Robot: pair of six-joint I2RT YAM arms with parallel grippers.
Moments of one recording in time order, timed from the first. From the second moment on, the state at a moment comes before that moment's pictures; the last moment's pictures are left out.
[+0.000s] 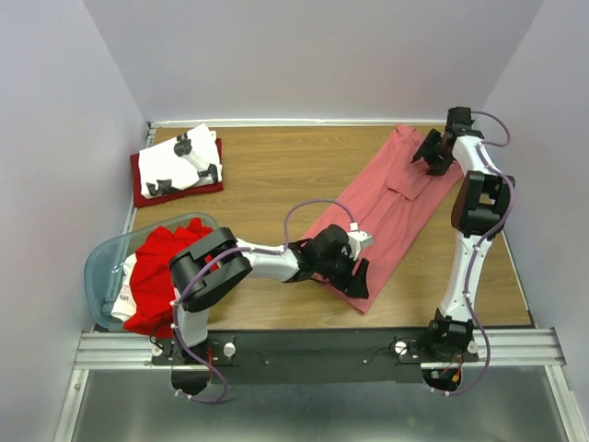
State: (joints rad) left arm -1.03 1.85 0.93 0.25 0.46 -0.51; right arm -0.18 2.39 2.01 -0.66 -0.12 0.44
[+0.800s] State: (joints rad) left arm -1.01 1.77 1.19 -0.08 0.32 -0.49; right arm -0.05 2.39 2.12 -0.67 -0.13 0.46
